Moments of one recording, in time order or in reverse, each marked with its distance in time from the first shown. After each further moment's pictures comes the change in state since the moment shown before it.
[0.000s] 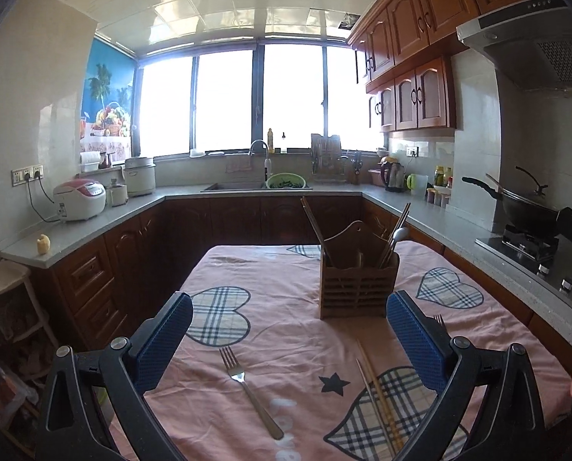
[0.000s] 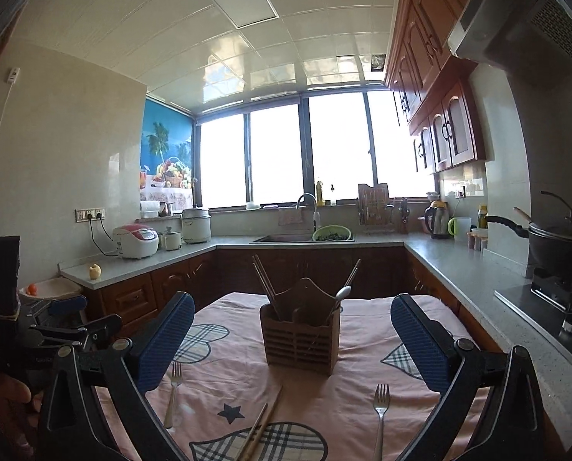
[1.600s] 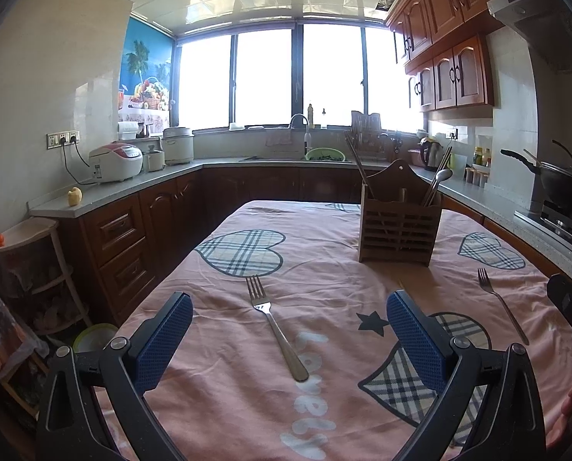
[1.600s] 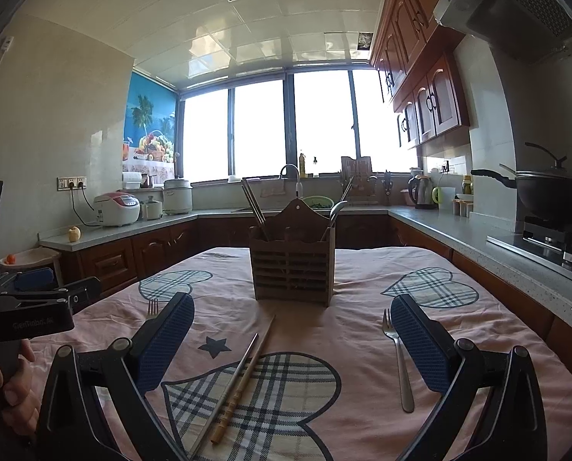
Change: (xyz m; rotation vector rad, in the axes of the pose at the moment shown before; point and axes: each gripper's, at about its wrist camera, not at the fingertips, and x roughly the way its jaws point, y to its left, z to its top) left arm 0.024 -0.002 -0.093 -0.044 0.060 0.119; right arm 0.015 0.022 -0.133 -0.012 0.058 -0.085
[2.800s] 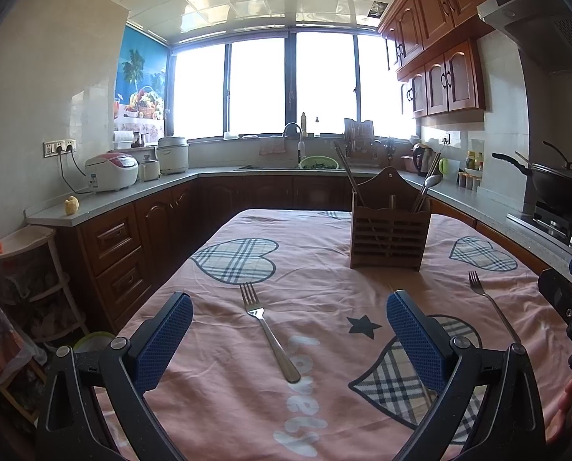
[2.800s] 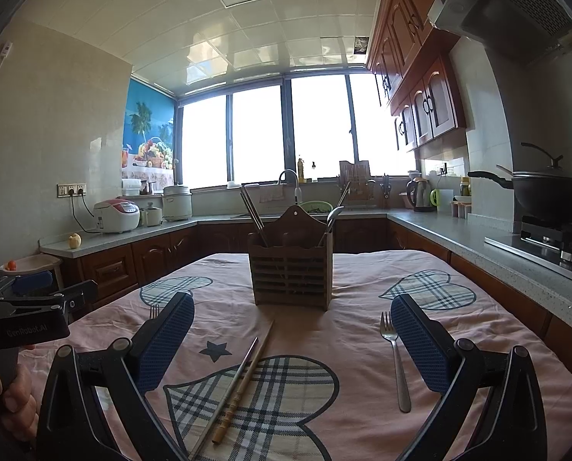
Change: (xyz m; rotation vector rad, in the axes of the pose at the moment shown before) left arm -0.011 -0.010 -0.005 0.014 -0.029 -0.011; right arm -0.006 0.000 0.001 0.007 -0.018 -0.003
